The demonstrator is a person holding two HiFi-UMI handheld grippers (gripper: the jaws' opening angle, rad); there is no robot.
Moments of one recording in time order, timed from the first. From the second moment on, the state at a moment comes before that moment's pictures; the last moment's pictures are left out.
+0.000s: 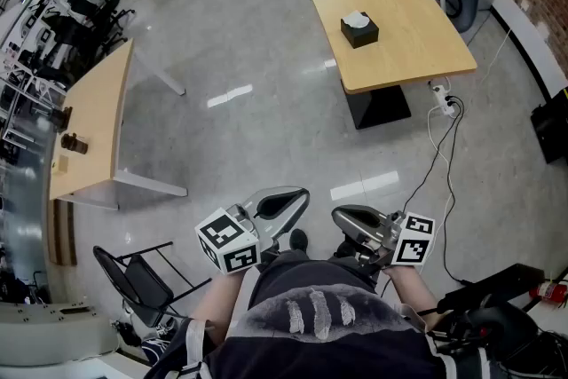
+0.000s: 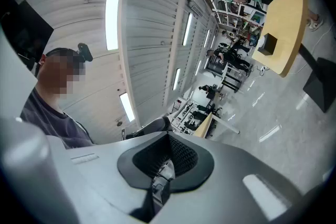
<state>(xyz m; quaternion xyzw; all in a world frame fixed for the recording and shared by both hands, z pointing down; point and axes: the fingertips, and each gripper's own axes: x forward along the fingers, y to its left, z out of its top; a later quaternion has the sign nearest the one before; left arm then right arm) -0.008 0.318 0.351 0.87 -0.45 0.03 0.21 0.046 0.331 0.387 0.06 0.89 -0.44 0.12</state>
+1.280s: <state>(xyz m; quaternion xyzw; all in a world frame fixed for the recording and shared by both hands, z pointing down) -0.171 0.268 0.331 0.90 -0.39 -0.06 0.17 -0.117 0.297 0.357 -0.03 0.94 -0.35 0.02</state>
